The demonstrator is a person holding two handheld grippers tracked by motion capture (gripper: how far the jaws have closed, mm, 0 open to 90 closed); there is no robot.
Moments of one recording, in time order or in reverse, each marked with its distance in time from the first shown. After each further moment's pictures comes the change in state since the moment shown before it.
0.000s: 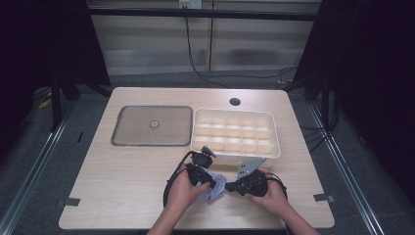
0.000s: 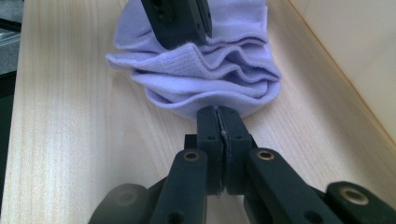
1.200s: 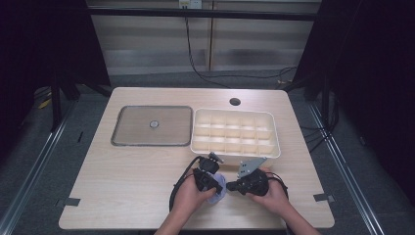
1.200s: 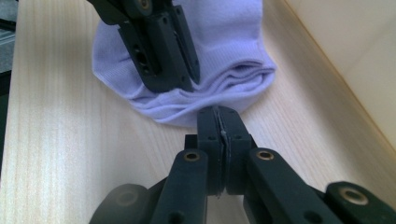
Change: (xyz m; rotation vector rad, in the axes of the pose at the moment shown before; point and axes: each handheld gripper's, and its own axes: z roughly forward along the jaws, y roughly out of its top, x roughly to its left) left arm -0.012 -0.004 0.022 0.005 -0.013 0.059; right arm -0.002 -0.001 -0.003 0.011 -0.011 0.005
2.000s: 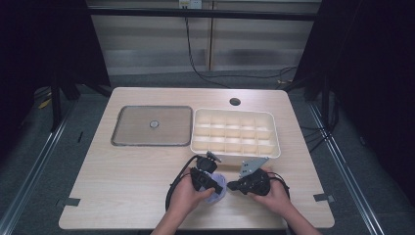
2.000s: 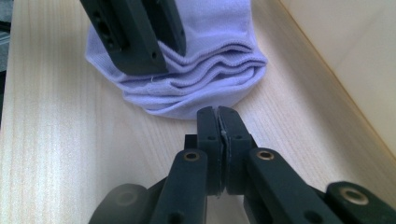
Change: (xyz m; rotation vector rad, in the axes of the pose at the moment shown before) left arm 0.002 -0.001 -0.015 -0.008 -0.033 0.000; right arm -0.003 -0.003 -0.003 -0.002 -0.007 -0.009
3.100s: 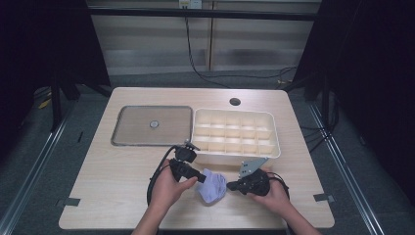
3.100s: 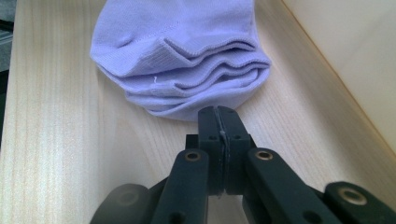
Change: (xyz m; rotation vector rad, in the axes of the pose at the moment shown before) left arm 0.035 -0.012 -0.043 -0.086 0.085 -0.107; right arm 0.002 0.001 0.001 -0.001 0.000 0.007
